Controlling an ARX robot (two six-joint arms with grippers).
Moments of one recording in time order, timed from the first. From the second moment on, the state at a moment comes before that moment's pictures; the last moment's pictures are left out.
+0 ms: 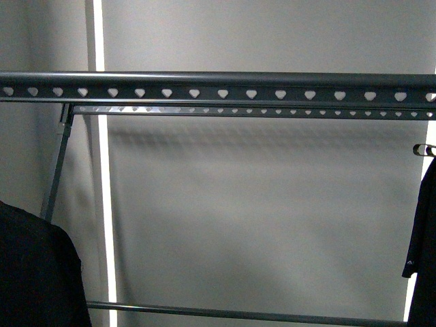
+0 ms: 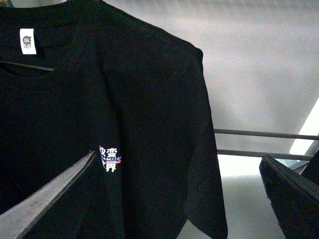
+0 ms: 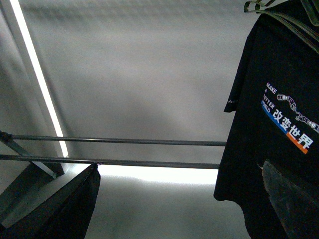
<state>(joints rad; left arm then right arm) 0.00 0.00 0.02 0.00 0.00 0.00 0.00 0.00 0.01 0.00 0.00 0.00</state>
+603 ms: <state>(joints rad) -0.05 0.80 0.52 0.17 -0.21 -0.50 0.00 0.00 0.01 0.00 0.00 0.00</state>
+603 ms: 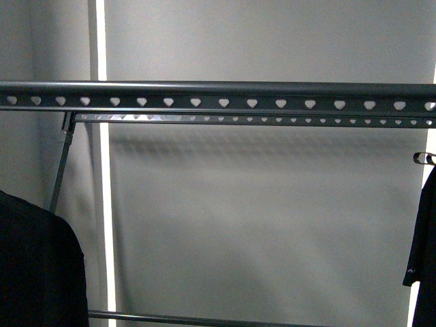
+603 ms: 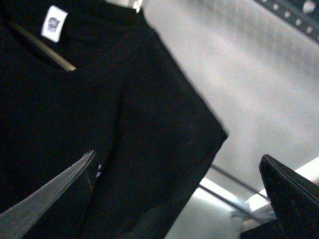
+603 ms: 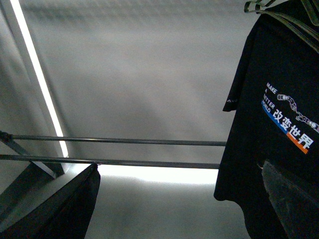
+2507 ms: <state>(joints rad) 0.17 1.00 0.95 -0.72 0.92 0.37 0.00 0.00 0.01 0.00 0.00 0.00</state>
